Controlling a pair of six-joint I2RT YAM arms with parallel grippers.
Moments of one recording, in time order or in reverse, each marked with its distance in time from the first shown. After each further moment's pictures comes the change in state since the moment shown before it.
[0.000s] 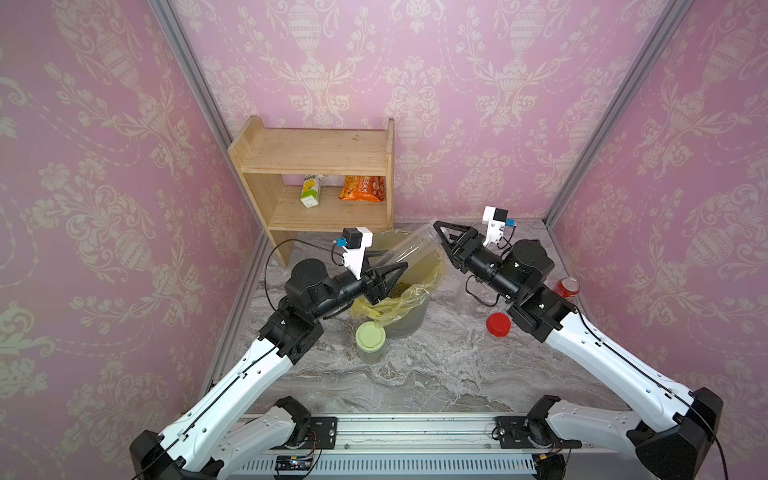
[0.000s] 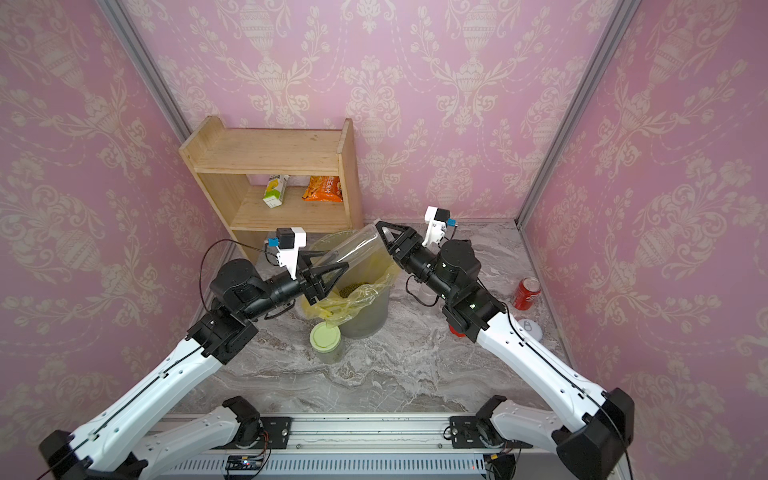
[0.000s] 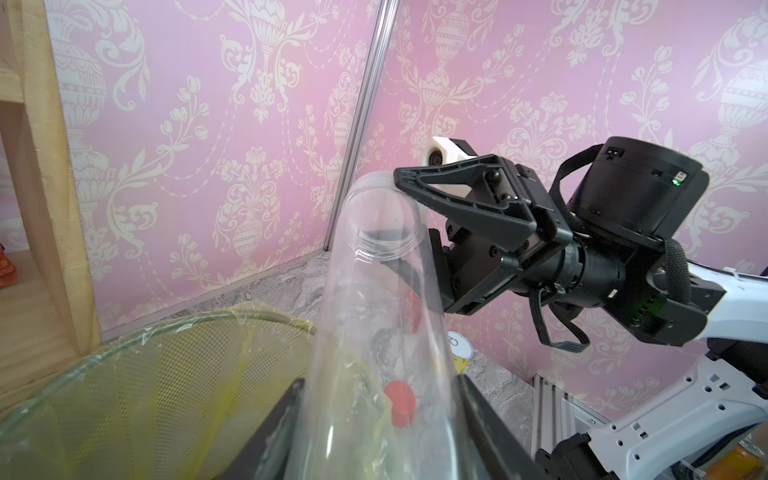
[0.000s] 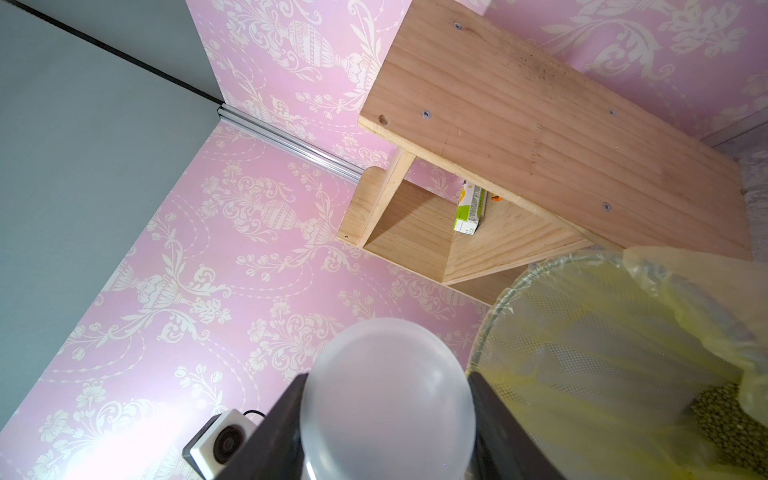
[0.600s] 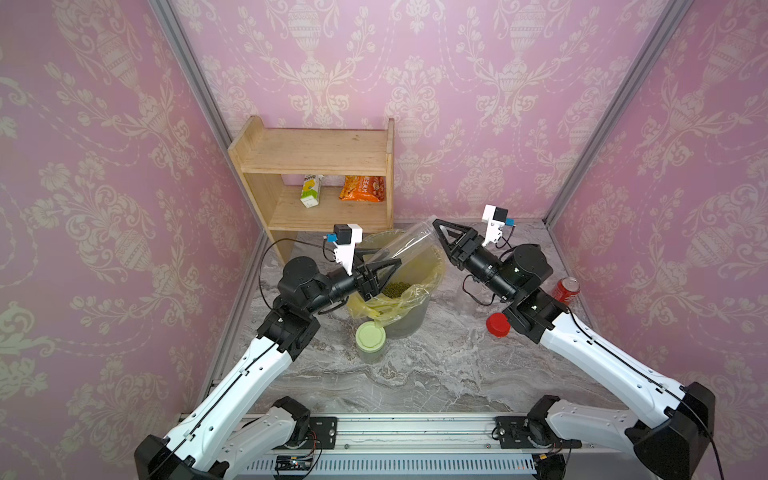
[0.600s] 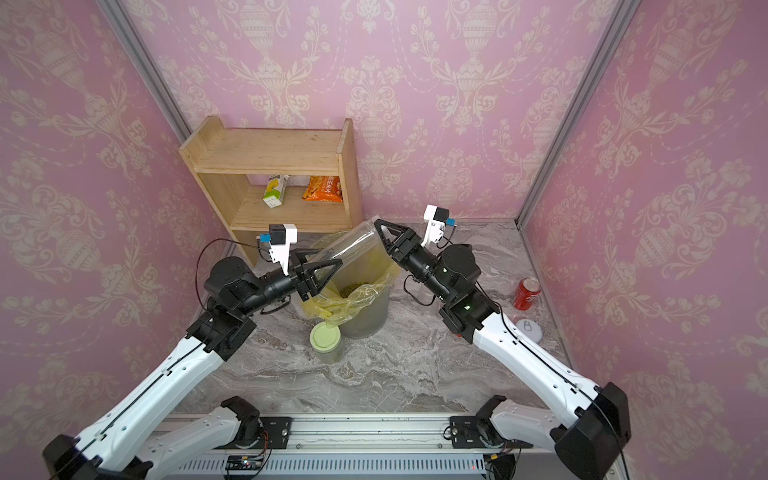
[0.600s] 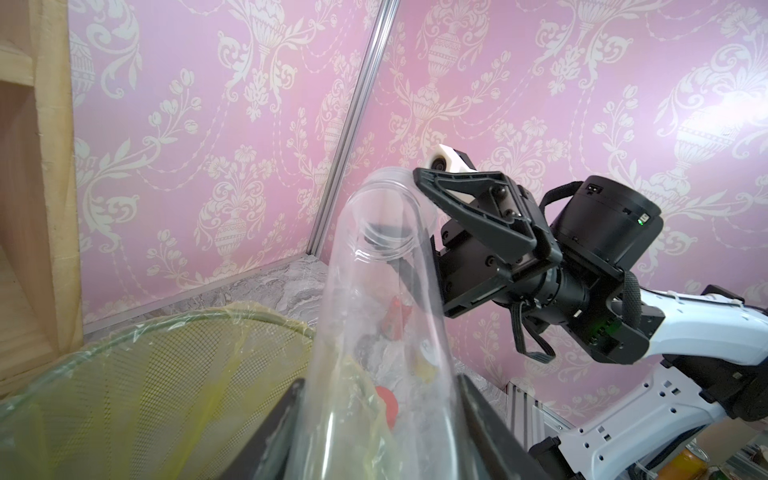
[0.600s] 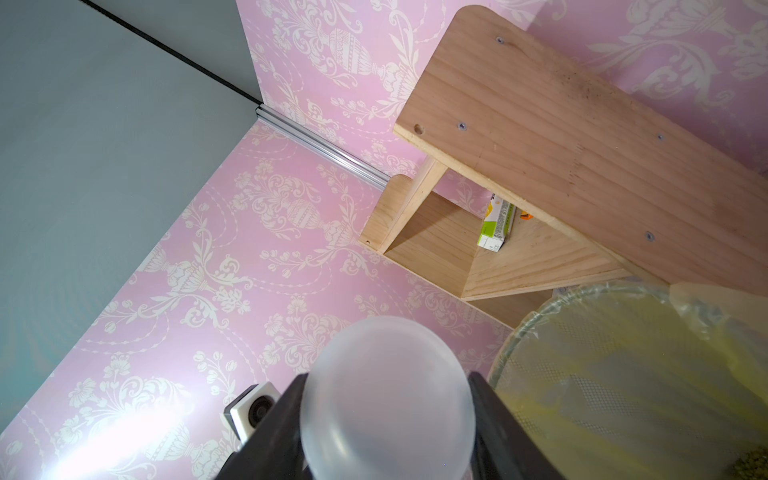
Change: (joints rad) left arm 0.120 0.020 -0.026 0.083 0.148 -0.103; right arm 0.000 0.016 -0.059 0.183 -0.019 -0.035
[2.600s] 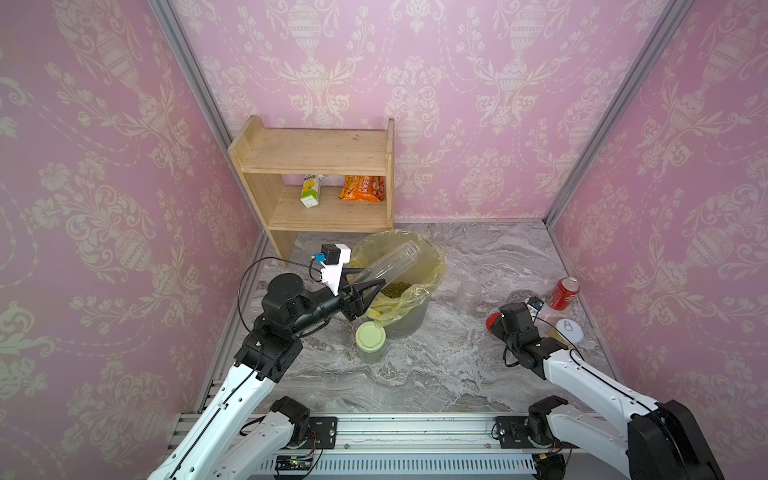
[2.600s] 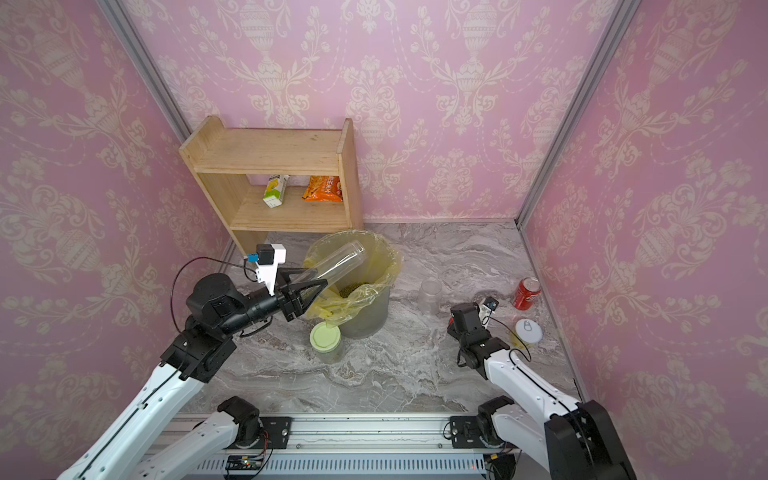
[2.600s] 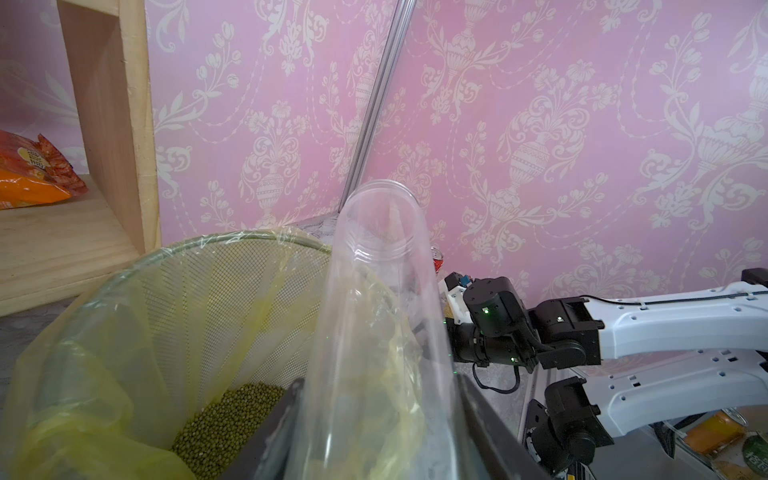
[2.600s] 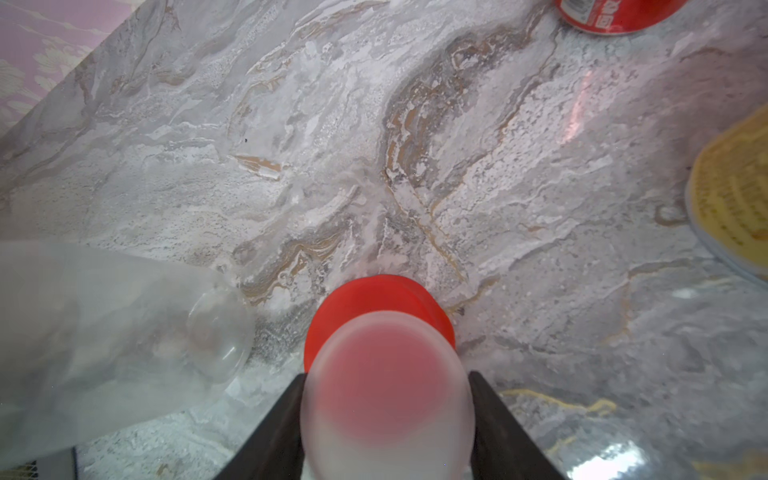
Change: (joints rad) left arm 0.023 -0.198 -0.065 -0.283 -0.036 0.131; right arm -0.303 -0.101 -0.645 -0.536 0.521 -0.255
